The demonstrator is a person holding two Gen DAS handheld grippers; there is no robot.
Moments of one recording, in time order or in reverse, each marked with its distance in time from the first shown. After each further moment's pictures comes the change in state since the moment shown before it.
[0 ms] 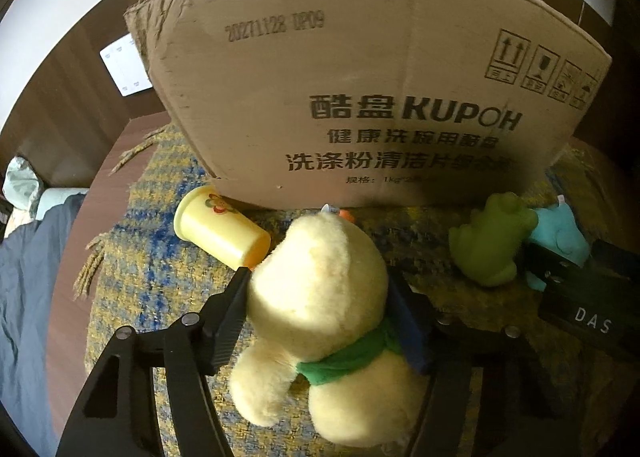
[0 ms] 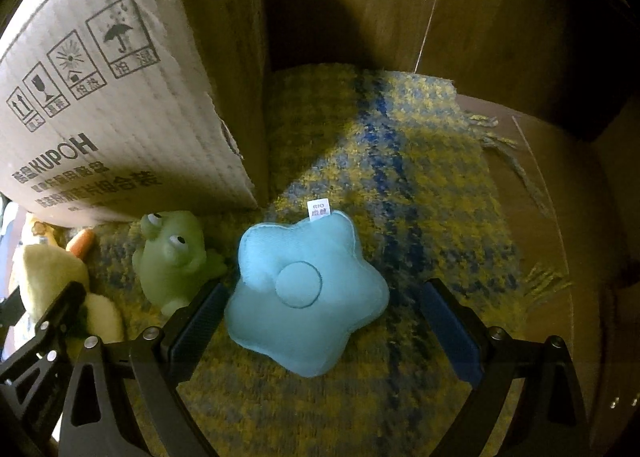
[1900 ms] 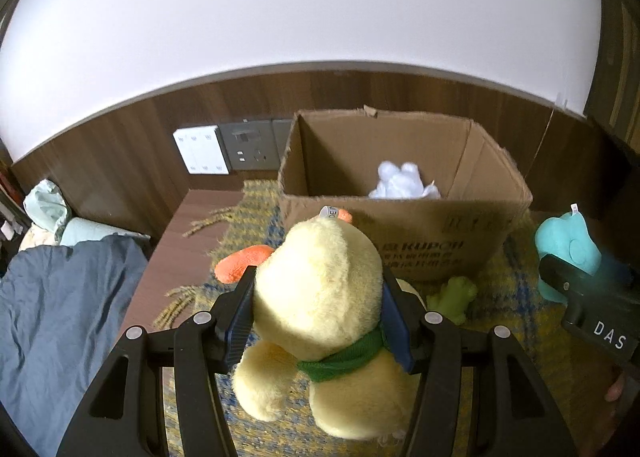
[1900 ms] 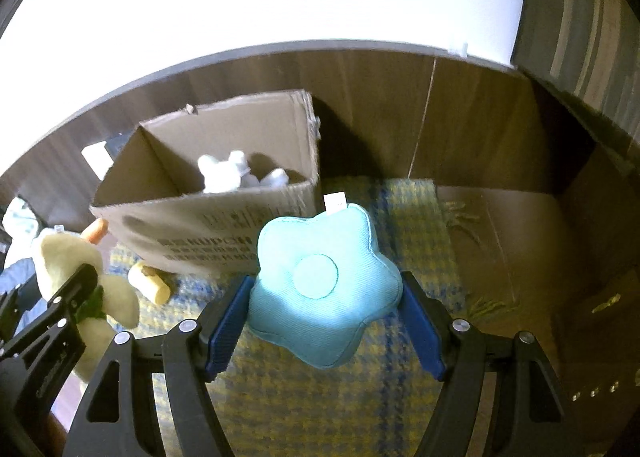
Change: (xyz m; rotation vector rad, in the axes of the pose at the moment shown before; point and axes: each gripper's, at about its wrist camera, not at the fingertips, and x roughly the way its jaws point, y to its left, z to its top) left arm -0.132 0.048 0.030 -0.044 -0.226 0.014; right arm -0.152 0.021 0.006 0.000 -0.240 0.052
